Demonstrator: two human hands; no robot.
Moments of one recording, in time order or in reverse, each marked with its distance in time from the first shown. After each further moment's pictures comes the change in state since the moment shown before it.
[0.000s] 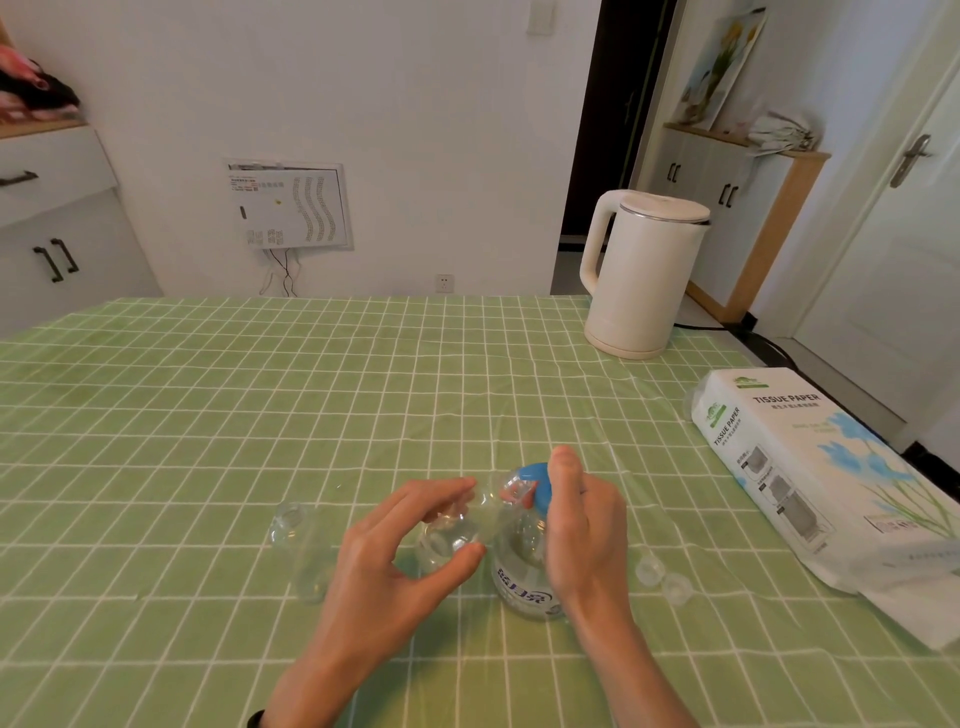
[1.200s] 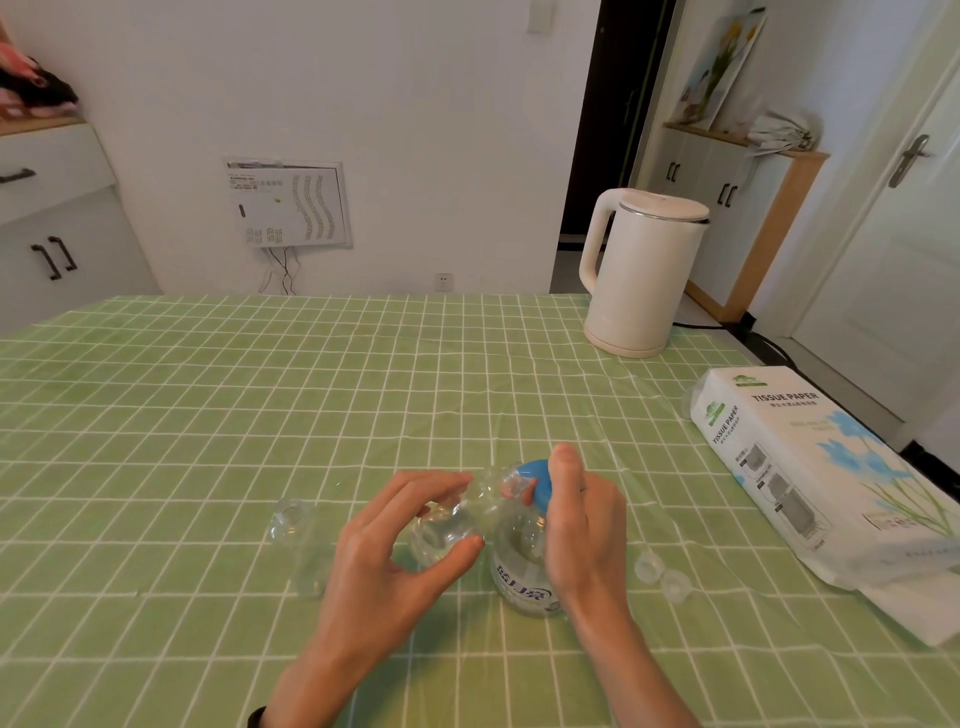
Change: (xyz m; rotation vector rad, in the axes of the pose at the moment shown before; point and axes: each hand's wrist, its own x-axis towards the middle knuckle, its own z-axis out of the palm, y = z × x) left_hand 0.001 0.004 0.001 0.023 0.060 0.047; right_hand -0.001 -0.004 0.000 -0.032 0.006 -0.046
